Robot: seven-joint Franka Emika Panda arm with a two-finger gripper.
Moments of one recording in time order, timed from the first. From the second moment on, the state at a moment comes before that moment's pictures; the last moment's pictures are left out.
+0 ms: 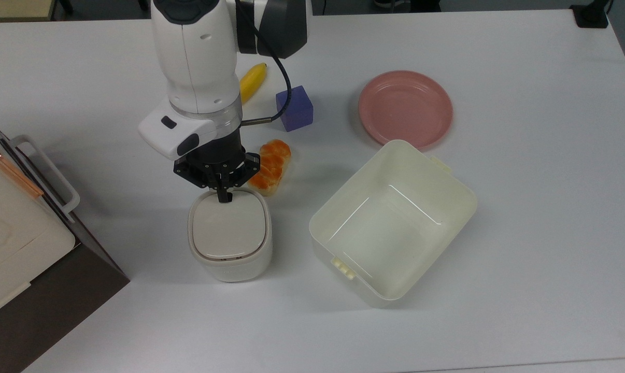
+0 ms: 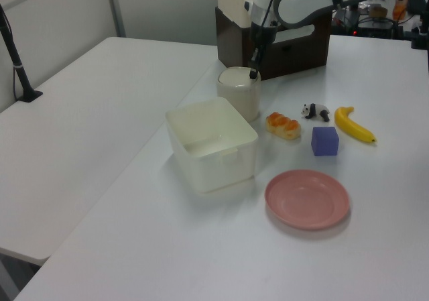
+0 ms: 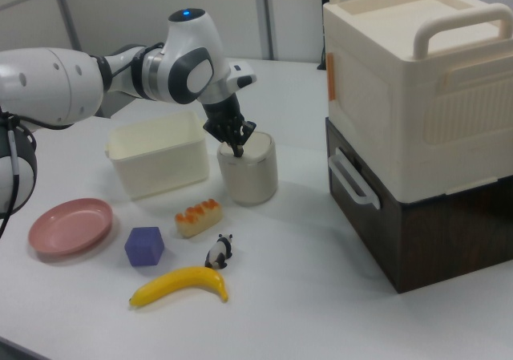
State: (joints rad) arm -0.08 0.49 0.04 -1.41 -0.05 2.14 -0.09
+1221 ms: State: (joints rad) arm -0.08 0.36 0.04 -1.39 -0.05 1.95 -0.09
